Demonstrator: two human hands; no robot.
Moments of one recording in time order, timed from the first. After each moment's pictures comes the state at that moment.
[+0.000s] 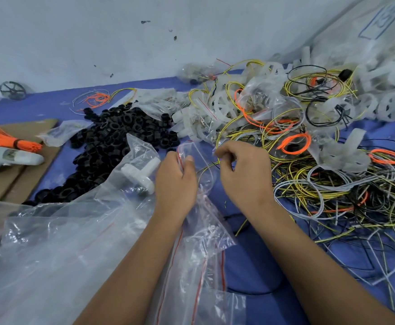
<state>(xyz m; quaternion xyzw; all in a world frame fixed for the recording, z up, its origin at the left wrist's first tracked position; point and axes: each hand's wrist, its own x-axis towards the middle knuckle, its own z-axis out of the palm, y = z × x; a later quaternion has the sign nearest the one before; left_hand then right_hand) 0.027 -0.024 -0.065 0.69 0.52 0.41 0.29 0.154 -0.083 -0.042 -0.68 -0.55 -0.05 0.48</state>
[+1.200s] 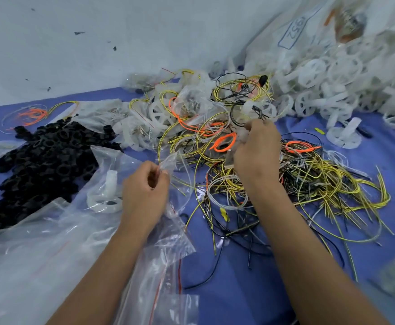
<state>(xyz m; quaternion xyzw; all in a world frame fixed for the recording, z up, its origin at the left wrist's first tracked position) 0.066 -0.053 -0.067 0.74 0.41 0.43 0.31 0.251 -0.148 0.009 -0.84 -0.35 -0.09 0.40</state>
